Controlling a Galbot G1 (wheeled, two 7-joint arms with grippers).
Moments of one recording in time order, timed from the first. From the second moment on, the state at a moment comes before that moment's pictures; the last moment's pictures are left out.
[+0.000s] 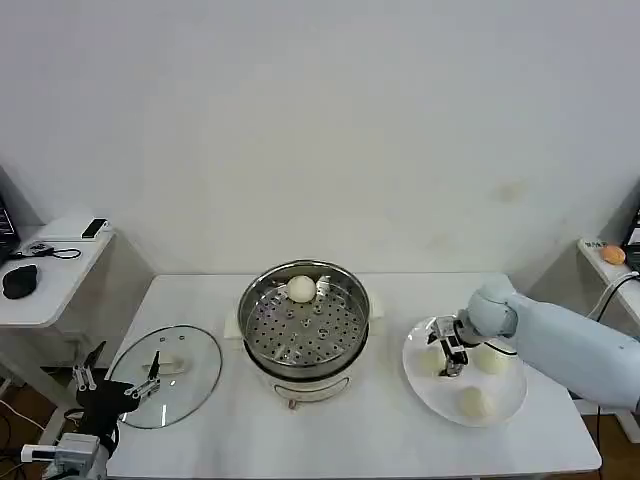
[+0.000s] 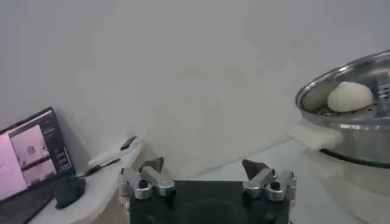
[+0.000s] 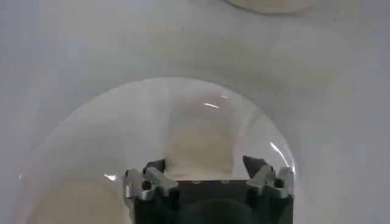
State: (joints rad) left arm 1.74 -1.23 -0.83 -2.26 -0.01 0.25 -0.01; right arm -0.04 0.69 -0.91 1.34 -0.07 -0.25 -0.95
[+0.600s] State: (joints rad) left arm 1.73 -1.22 -0.83 -2.26 -0.02 0.25 0.00; right arm 0.08 0.67 -0.95 1.37 -0.02 -0.26 -0.98
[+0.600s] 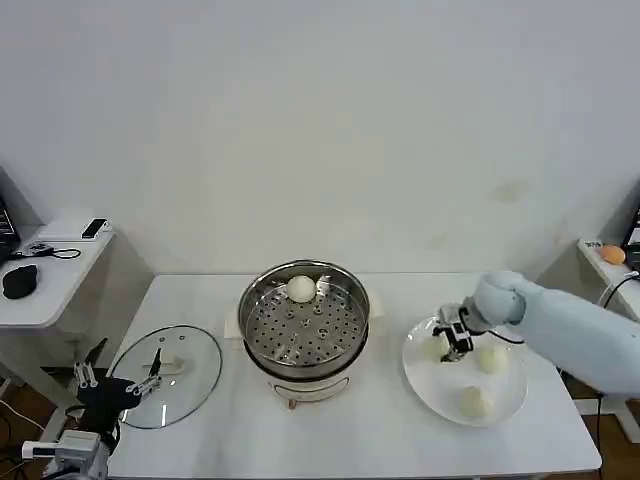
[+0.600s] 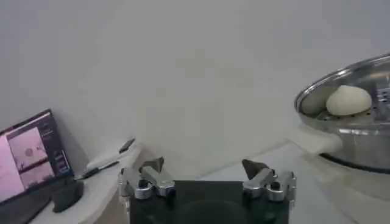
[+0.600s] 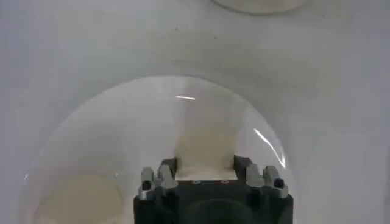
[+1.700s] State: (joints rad) left arm 1.68 -1.20 -0.84 -2.24 -0.02 0.25 0.00; right arm 0.58 1.15 -1.24 1.37 0.55 -0.52 -0.83
